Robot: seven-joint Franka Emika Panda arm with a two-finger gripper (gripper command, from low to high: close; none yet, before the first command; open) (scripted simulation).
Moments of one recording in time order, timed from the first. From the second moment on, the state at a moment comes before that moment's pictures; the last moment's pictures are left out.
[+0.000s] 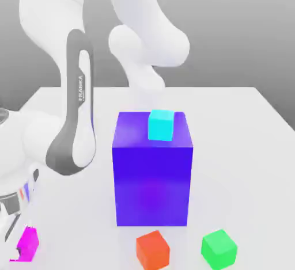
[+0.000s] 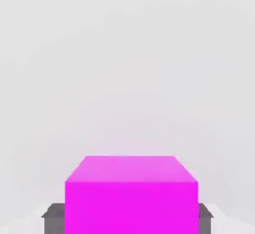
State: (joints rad) arm -0.54 0.50 0.01 -2.29 -0.01 2.79 1.86
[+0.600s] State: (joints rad) arm -0.32 0.32 0.09 -2.29 -0.06 2.57 2.10
